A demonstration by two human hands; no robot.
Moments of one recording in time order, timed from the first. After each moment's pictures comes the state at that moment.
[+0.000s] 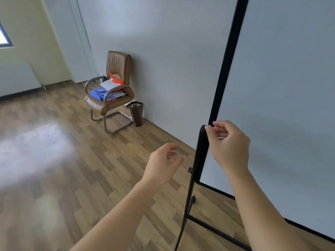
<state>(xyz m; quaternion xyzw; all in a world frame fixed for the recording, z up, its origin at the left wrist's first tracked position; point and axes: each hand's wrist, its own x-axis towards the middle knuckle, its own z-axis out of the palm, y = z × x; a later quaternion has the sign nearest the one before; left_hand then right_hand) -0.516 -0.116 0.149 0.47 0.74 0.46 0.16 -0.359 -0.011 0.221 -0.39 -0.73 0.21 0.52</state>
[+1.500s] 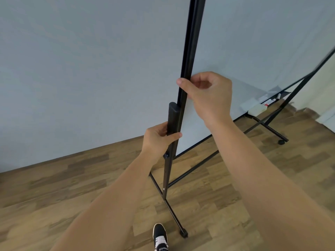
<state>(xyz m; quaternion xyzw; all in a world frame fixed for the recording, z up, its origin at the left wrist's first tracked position) -0.598 0.175 0.085 0.61 0.42 0.32 0.59 -0.472 0.120 0.231 -0.68 -0.39 0.08 0.62</state>
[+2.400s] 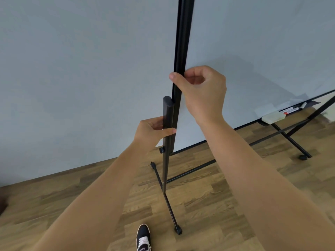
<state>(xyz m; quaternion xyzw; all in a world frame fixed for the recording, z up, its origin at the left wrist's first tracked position) -0.651 0.450 0.094 0.61 0.43 0.30 0.60 -0.521 0.387 0.233 -0.68 -0.40 0.06 0.62</state>
